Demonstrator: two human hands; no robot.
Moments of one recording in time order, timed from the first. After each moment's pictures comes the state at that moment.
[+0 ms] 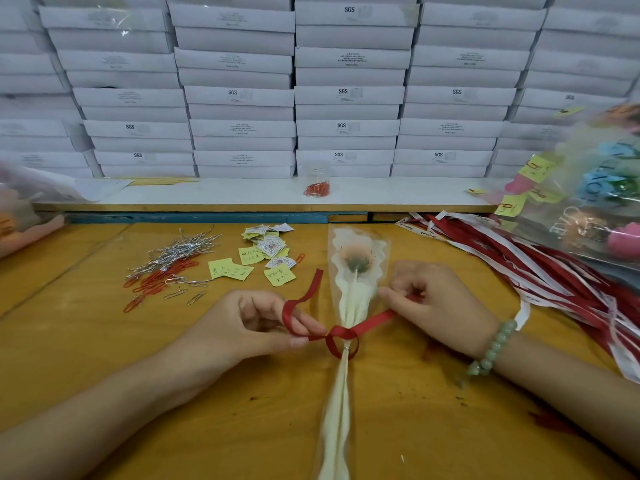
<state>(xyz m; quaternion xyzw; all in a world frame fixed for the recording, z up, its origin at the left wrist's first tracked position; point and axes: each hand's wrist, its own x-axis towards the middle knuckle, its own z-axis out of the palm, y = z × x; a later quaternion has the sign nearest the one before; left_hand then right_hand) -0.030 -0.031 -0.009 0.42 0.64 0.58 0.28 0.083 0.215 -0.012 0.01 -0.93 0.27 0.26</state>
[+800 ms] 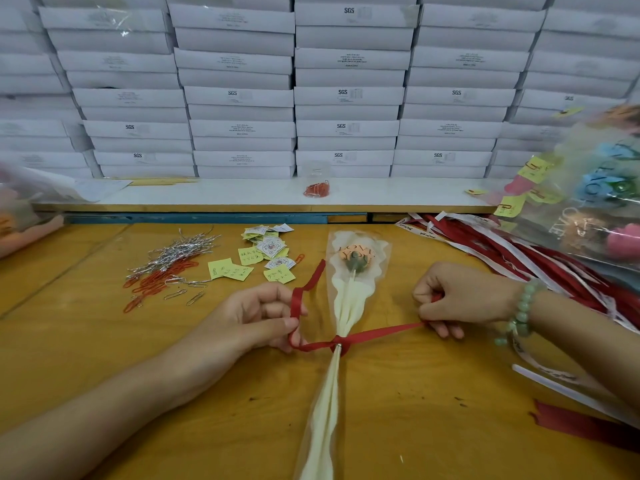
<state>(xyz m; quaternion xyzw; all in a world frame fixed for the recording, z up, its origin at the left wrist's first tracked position) -0.033 -0.030 -0.015 0.38 0.61 0.62 0.32 0.085 0.256 0.016 -0.07 -0.94 0.31 -0.10</state>
